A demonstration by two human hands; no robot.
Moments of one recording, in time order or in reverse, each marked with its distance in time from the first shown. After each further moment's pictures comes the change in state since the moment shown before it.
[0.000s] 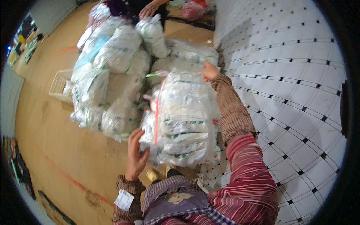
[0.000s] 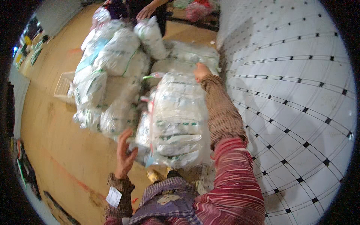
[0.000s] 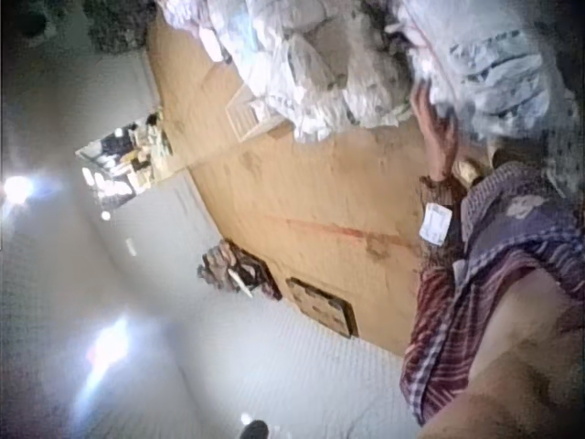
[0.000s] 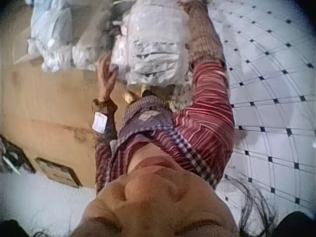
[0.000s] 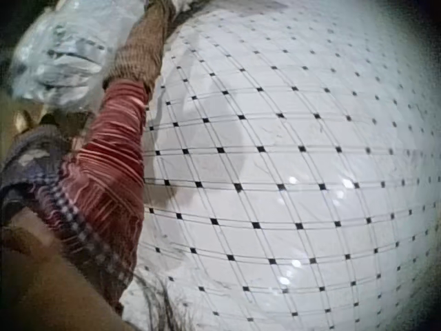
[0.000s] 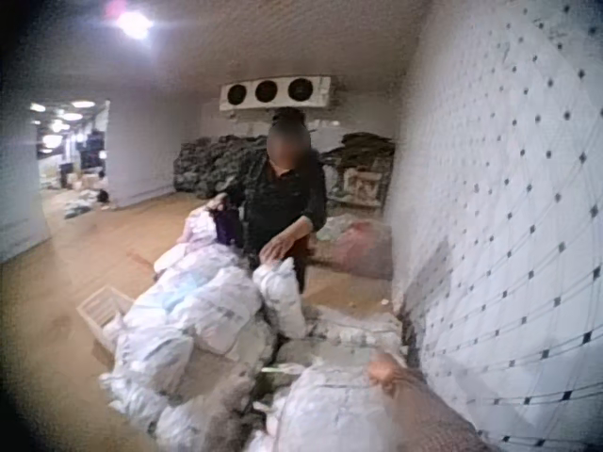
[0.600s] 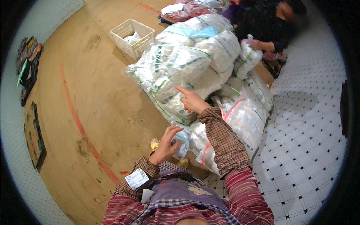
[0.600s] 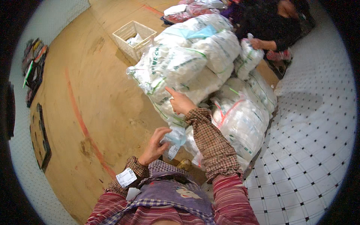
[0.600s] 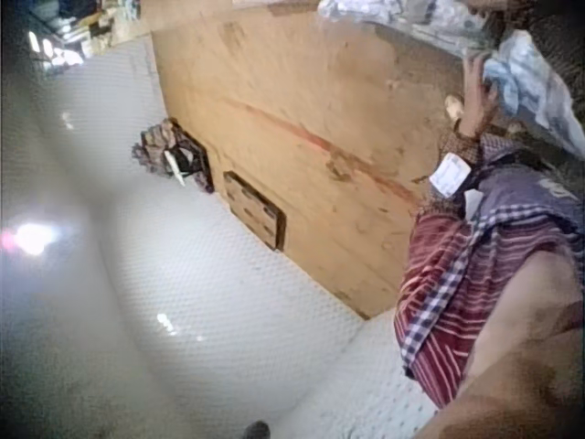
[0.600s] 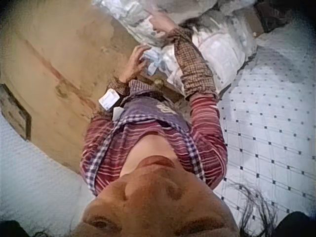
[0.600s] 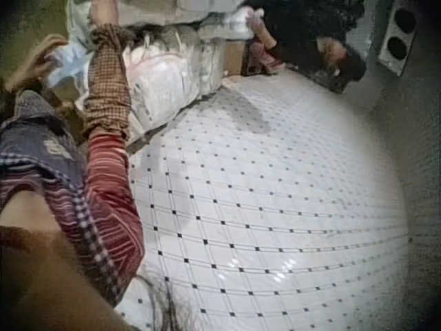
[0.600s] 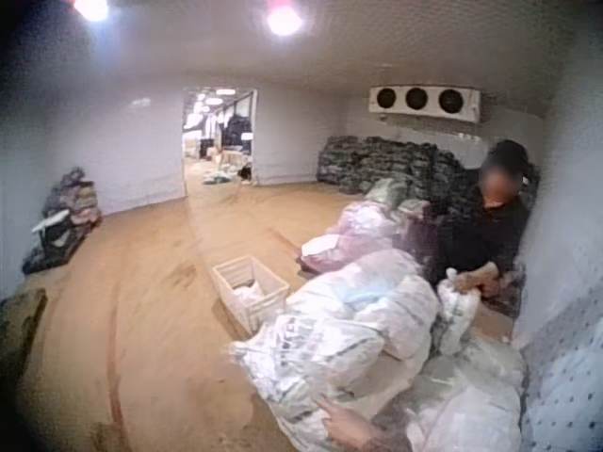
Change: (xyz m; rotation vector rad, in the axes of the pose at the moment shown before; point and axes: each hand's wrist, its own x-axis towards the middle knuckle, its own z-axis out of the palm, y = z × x) left_hand -0.078 -0.073 -0.145 -0.001 0.242 -0.012; right_hand -0.155 -0.265 0.330 -0.187 -0.707 -0.564
